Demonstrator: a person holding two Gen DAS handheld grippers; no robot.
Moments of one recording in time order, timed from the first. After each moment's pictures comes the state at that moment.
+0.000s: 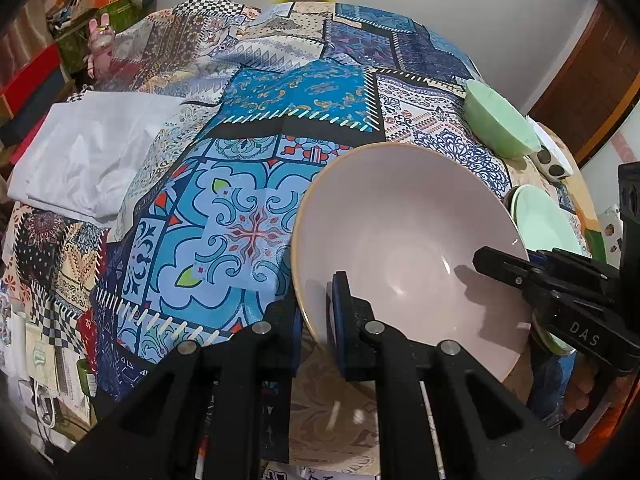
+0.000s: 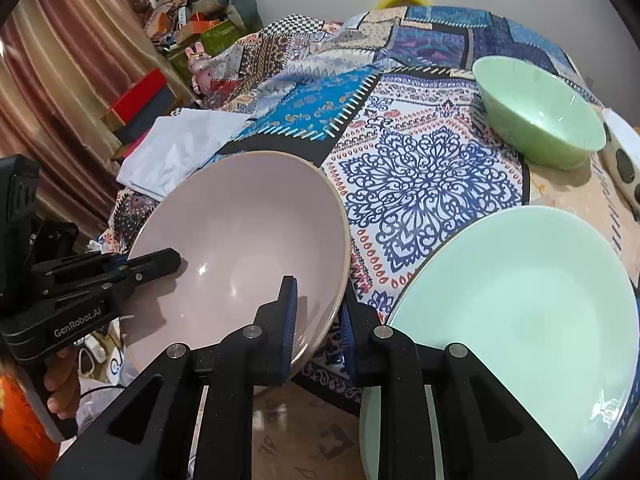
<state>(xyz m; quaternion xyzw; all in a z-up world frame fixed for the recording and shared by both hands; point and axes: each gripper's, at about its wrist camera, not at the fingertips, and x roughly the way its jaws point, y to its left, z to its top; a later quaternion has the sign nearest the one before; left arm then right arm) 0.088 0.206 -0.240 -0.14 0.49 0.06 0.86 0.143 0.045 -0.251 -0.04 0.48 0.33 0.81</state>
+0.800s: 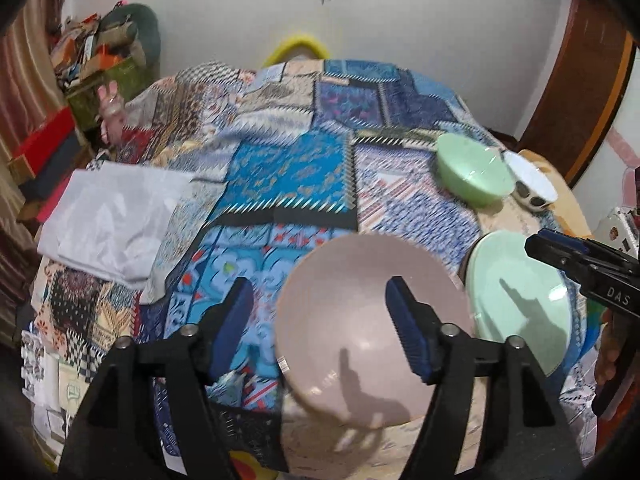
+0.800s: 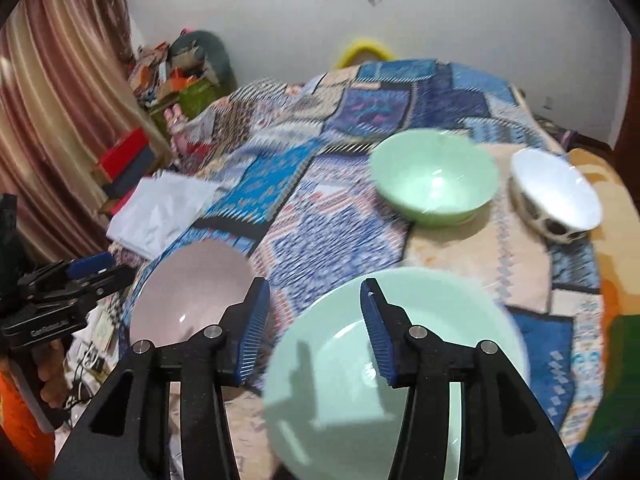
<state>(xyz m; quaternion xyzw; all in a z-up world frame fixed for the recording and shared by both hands) 0.092 0.178 -0.162 -0.08 0.42 0.07 0.90 0.157 -0.035 -0.183 -0.01 0.41 0.28 0.87</state>
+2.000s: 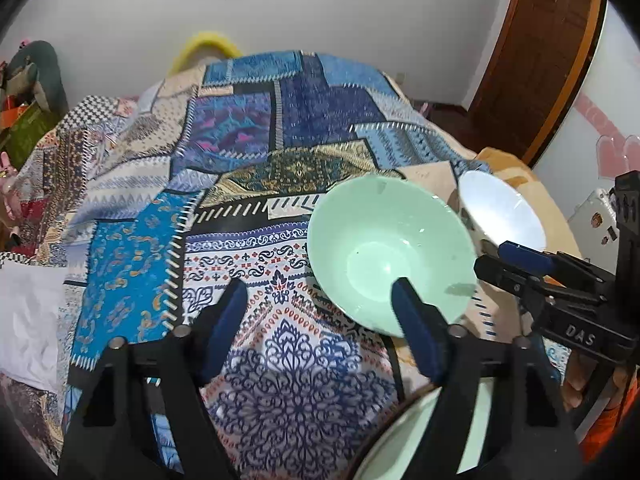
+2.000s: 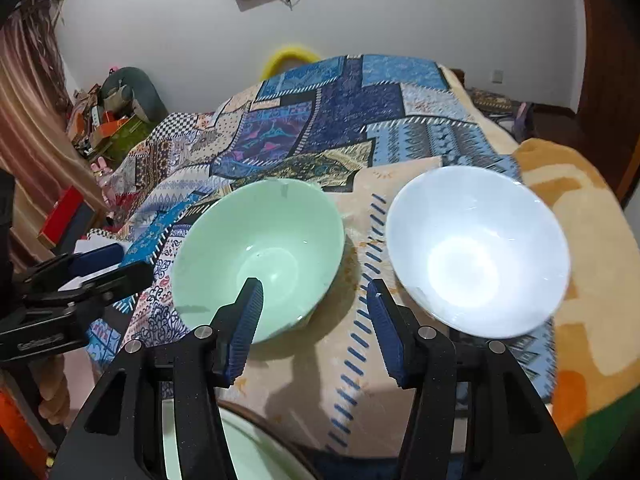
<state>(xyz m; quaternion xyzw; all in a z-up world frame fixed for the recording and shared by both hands) 0.319 0.073 -0.194 -0.04 0.45 -0.04 0.89 0.287 -0.111 -0.209 0.04 0.43 0.21 0.88</state>
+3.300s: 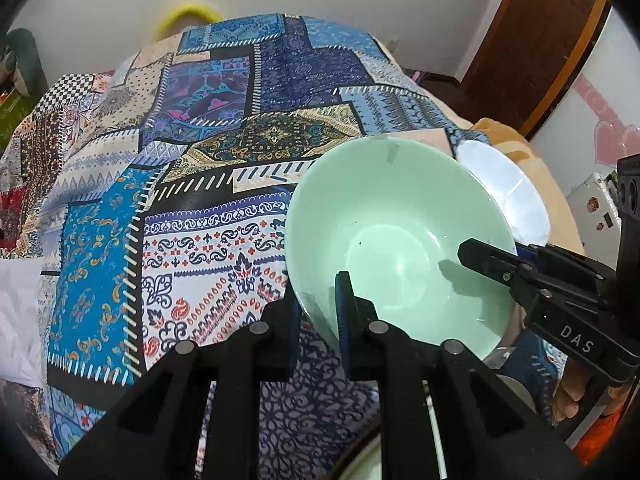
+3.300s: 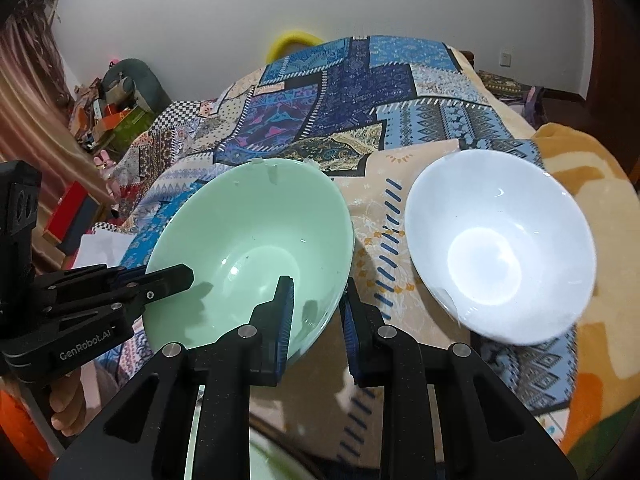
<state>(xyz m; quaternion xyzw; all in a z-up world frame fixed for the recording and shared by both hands) 0.334 0.056 -0.210 -0.05 0.50 -0.06 0.86 0.293 -0.107 -0.210 0.05 0.45 0.22 0.86</state>
